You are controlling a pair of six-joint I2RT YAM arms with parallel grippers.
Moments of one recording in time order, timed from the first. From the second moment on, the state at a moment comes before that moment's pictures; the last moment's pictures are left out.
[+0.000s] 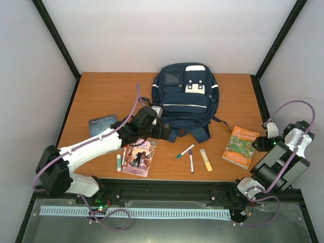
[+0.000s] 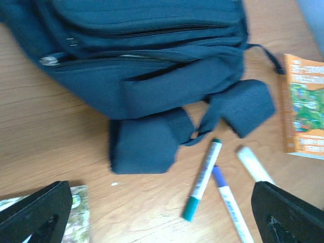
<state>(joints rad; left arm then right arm) -0.81 1.36 1.02 -0.46 -0.06 -0.58 -0.83 1.46 0.99 -1.00 -0.45 -0.91</state>
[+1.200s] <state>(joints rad) -1.05 2.50 2.14 -0.45 0.37 -0.85 -0.72 1.67 0.89 -0.89 -0.48 -0.88</state>
